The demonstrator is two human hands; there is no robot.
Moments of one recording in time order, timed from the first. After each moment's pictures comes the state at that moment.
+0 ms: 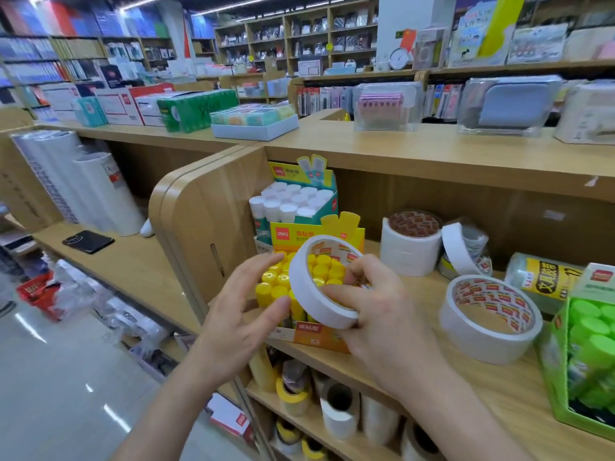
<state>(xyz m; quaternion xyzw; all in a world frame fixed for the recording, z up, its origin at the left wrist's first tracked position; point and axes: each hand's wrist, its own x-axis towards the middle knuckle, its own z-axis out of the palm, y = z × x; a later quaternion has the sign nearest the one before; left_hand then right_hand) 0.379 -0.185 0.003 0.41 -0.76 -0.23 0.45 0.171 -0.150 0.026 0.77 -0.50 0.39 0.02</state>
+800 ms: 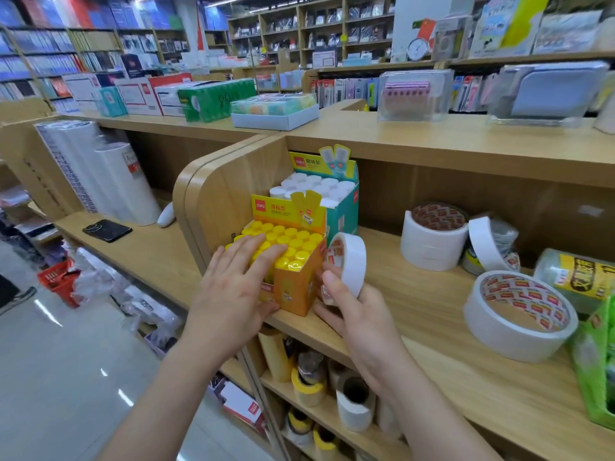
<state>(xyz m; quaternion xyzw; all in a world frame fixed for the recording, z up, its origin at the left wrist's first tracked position) 0.411 -0.201 0.006 0.55 -0.80 0.13 0.20 0.224 -0.165 0.002 0.43 -0.40 0.54 -0.60</state>
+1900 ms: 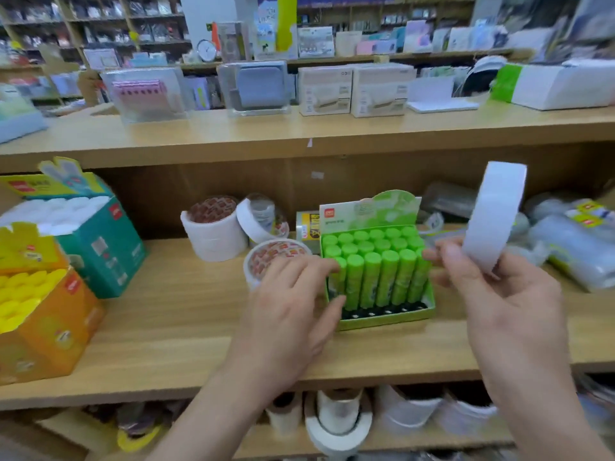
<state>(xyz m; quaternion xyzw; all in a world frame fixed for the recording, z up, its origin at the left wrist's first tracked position) 0.141 -0.123 0.006 0.20 -0.90 -0.05 0.38 0.003 0.016 0.047 0.32 -0.60 0.73 -0.06</state>
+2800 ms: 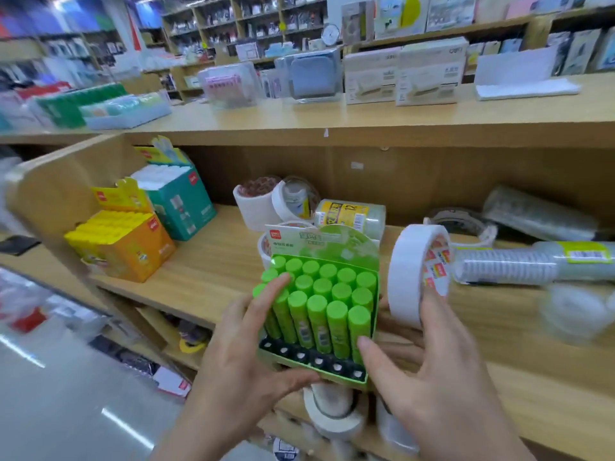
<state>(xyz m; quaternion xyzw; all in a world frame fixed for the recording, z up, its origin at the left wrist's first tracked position) 0.148 -0.020 -0.005 0.49 -0.80 -0.16 0.32 -0.054 0.034 0.000 0.56 -0.57 0.55 -0.26</state>
